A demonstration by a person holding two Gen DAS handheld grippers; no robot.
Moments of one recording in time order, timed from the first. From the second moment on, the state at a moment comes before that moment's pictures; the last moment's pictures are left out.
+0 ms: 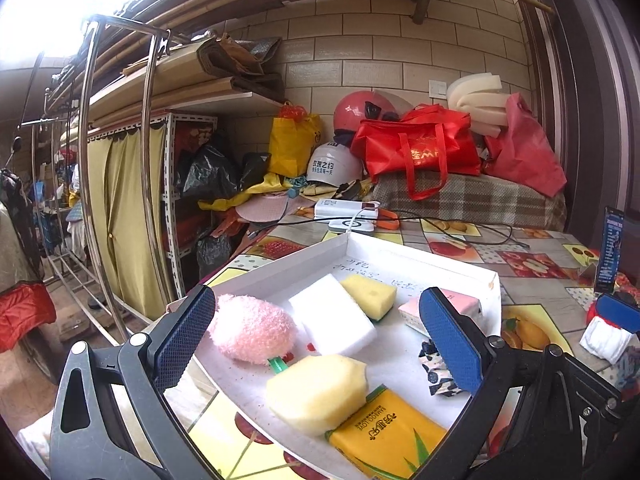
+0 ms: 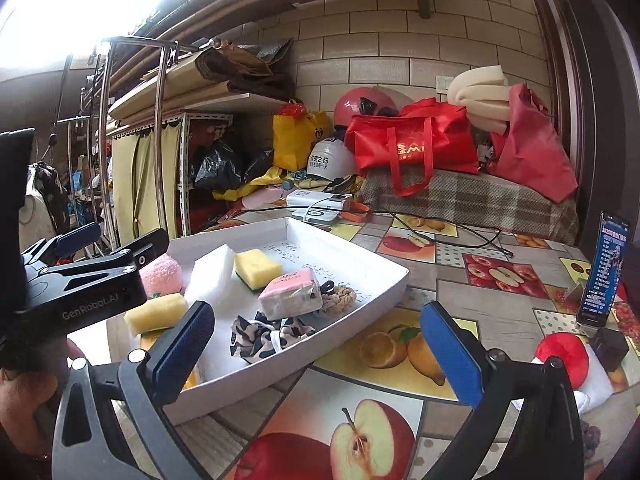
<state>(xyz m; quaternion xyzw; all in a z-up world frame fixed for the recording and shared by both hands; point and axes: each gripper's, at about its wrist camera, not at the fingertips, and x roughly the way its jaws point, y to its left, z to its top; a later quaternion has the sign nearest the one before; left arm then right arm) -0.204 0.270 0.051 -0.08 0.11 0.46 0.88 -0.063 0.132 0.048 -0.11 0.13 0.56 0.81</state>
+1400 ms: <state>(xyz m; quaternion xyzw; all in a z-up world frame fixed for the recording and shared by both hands) 0.052 0.128 0.033 -0.09 0.32 0.11 0.94 0.175 0.009 0.000 -0.08 0.40 0.41 0.81</state>
